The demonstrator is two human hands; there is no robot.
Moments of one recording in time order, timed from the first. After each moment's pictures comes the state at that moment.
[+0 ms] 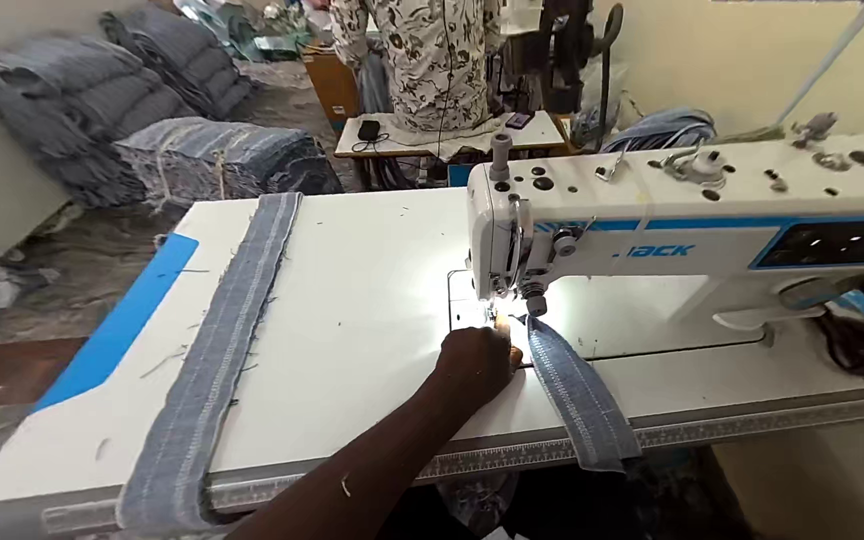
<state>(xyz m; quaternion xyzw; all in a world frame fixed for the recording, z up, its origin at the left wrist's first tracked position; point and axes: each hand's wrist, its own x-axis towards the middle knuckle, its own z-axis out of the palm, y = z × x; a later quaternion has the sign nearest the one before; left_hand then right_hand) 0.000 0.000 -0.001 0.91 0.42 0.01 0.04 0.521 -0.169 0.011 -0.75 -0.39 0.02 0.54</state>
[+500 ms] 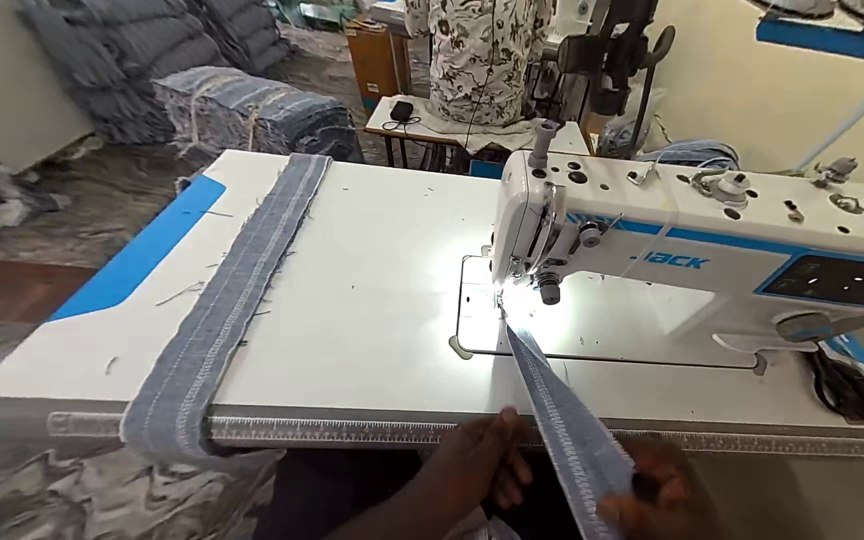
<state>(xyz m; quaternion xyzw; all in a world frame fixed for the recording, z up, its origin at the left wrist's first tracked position) -0.065 -0.123 -0.021 0.54 0.36 0.15 0.75 0.187 -0.214 -0.003 -0.43 -0.67 0.43 0.42</state>
